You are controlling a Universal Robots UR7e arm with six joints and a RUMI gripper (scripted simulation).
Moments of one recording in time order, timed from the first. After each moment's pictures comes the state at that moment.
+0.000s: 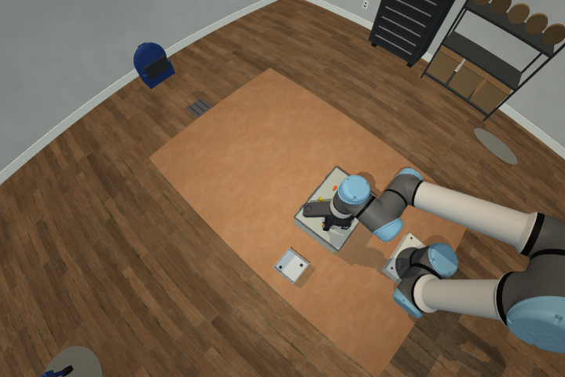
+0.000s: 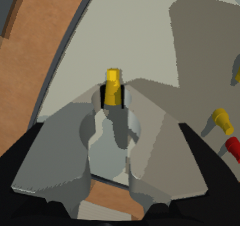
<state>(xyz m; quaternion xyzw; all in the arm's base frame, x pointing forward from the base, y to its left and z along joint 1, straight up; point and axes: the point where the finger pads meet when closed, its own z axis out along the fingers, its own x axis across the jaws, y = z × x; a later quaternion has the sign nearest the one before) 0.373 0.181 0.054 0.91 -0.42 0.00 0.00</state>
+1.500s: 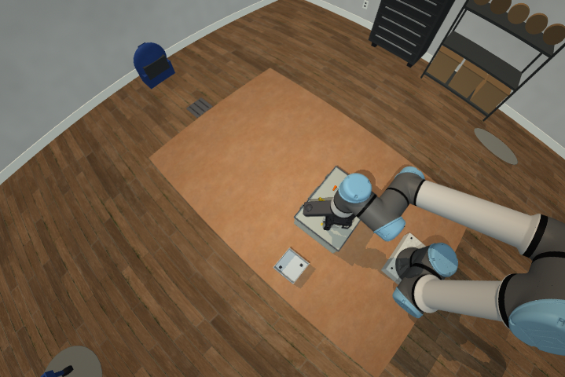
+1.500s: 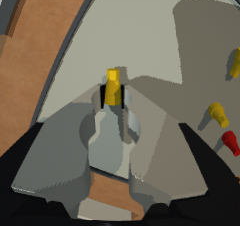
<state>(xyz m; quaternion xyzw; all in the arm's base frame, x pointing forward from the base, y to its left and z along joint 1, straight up) 0.373 0.181 0.064 0.91 -0.42 0.00 0.00</state>
